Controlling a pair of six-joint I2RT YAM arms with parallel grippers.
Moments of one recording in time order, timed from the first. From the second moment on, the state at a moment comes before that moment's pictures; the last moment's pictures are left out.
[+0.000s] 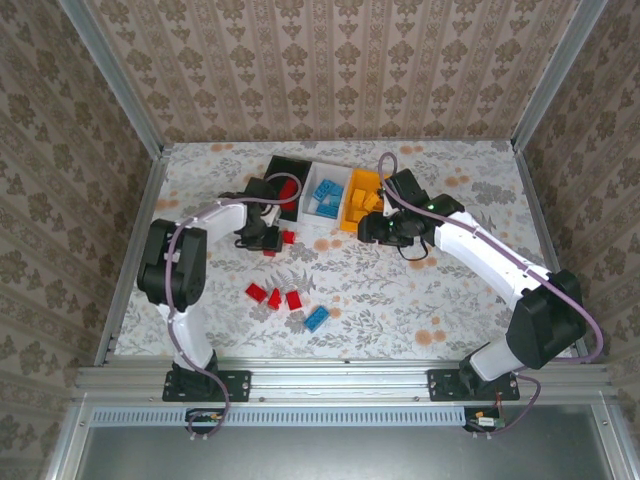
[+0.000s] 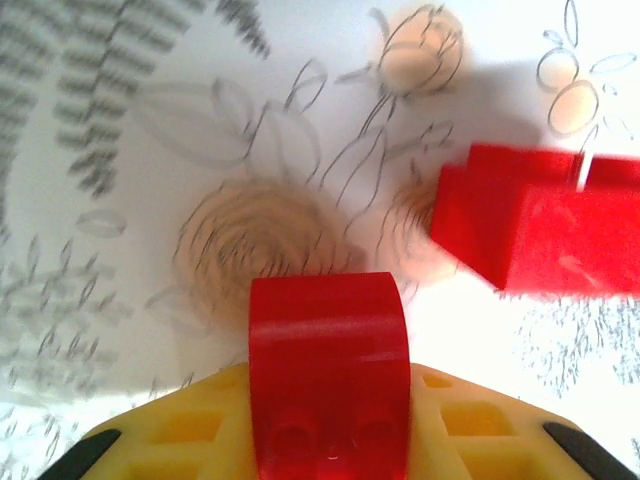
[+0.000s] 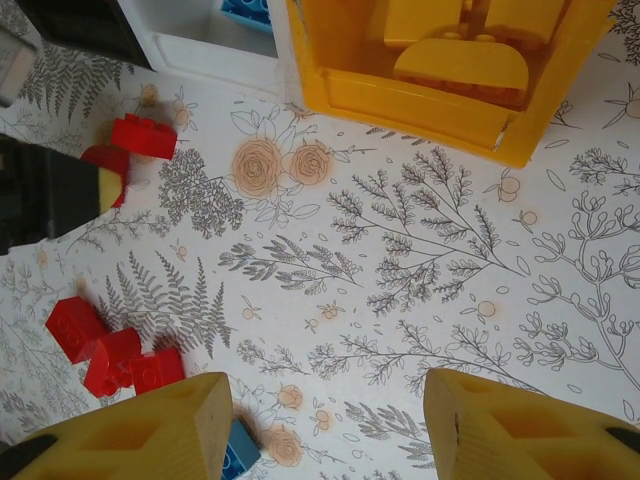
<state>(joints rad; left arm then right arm) -0.35 1.86 1.23 -0.72 0.13 -0.16 0.48 1.49 1.24 -0.76 -0.14 0.56</state>
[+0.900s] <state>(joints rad) -0.27 2.21 1.99 -0.76 0.27 -0.20 0.49 0.95 0.86 -0.82 -0.07 0.67</state>
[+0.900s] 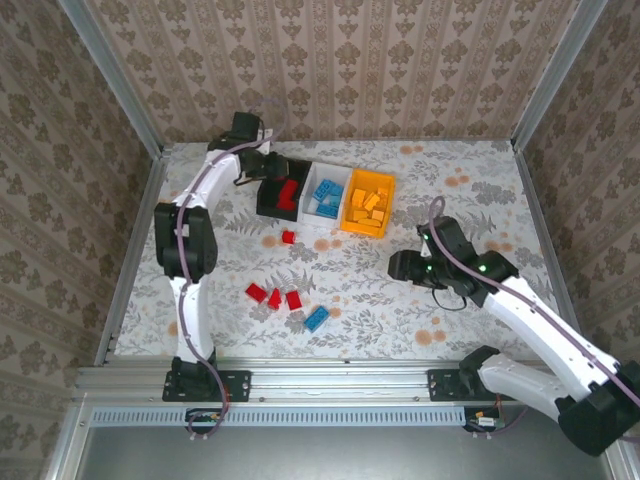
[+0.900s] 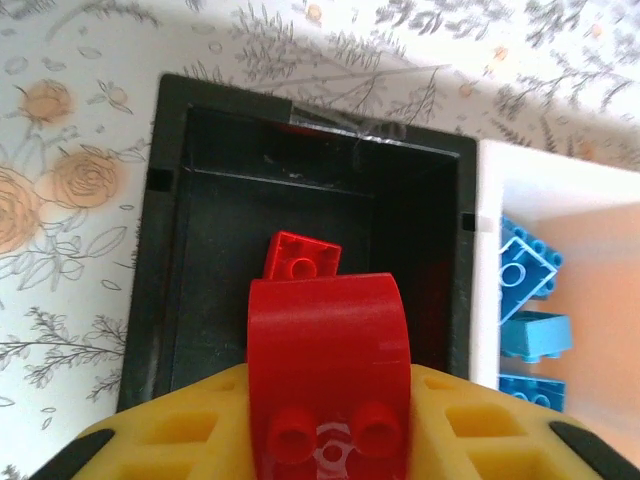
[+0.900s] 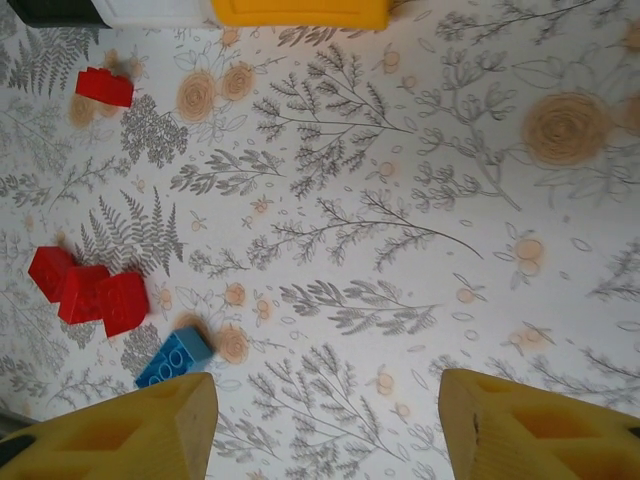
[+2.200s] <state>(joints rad) -0.49 1.78 1.39 -0.77 0.15 -0.17 0.49 1.14 0.86 -0.78 -0.08 0.63</state>
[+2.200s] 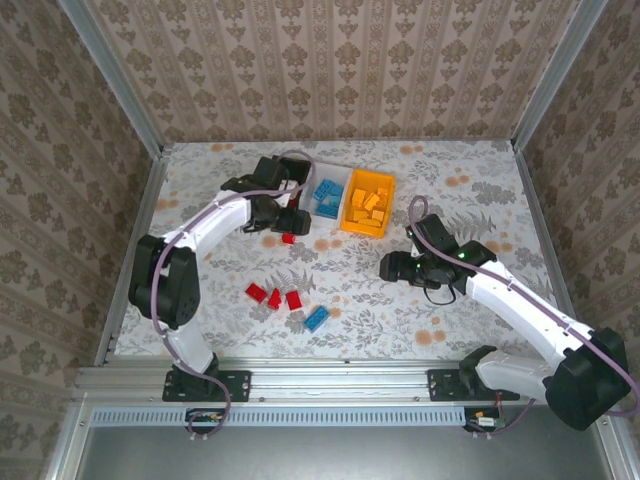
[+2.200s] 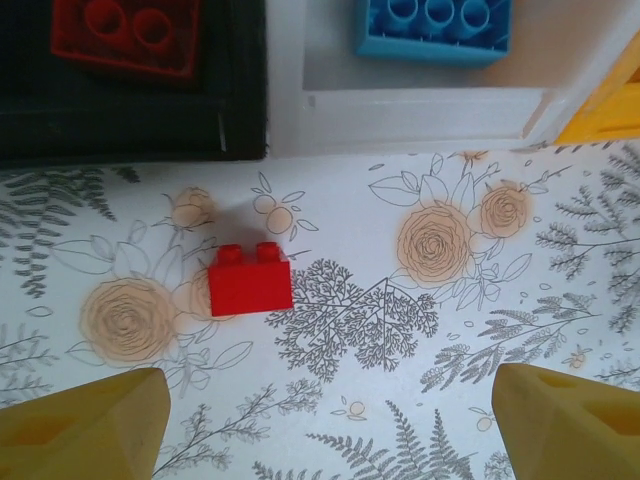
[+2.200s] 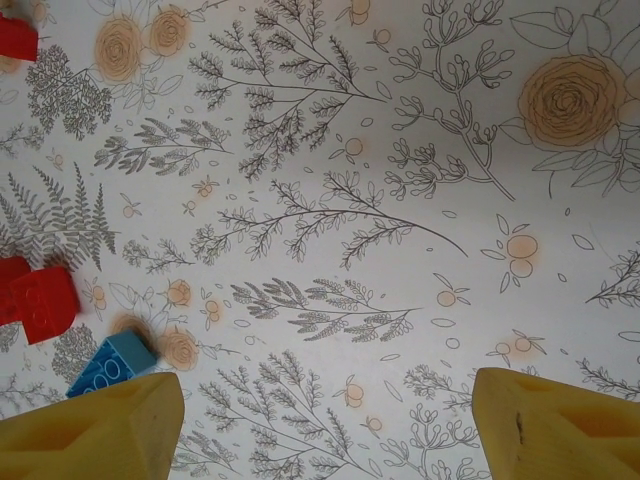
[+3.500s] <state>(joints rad) -0.48 2.03 1.51 -0.80 0.05 -0.11 0.49 1.17 0.86 -0.74 -0.10 0.63</state>
